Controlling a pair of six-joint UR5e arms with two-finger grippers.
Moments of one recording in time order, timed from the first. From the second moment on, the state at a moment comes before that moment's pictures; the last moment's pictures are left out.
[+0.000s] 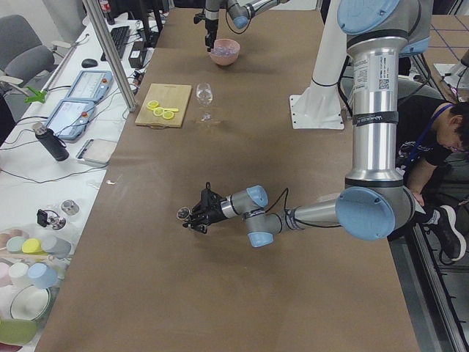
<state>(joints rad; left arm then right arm) -0.75 -1.51 -1.26 -3.04 -1.09 -1.05 1.02 -1.27 1.59 -1.21 2.20 1.10</state>
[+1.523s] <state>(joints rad) -0.78 -1.70 -1.79 -2.44 -1.06 -0.88 1.00 -1.33 1.62 -1.19 2.19 1.15</state>
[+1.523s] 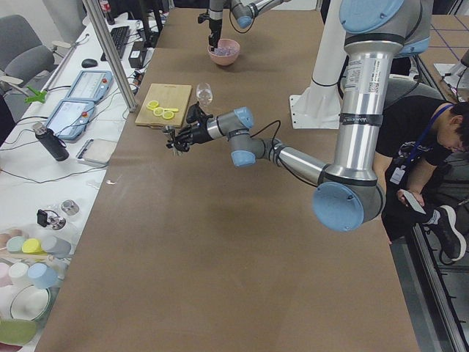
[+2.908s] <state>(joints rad) -0.55 -2.05 -1.80 -1.99 -0.83 -0.84 1.03 -1.37 1.72 -1.20 2.22 1.15</state>
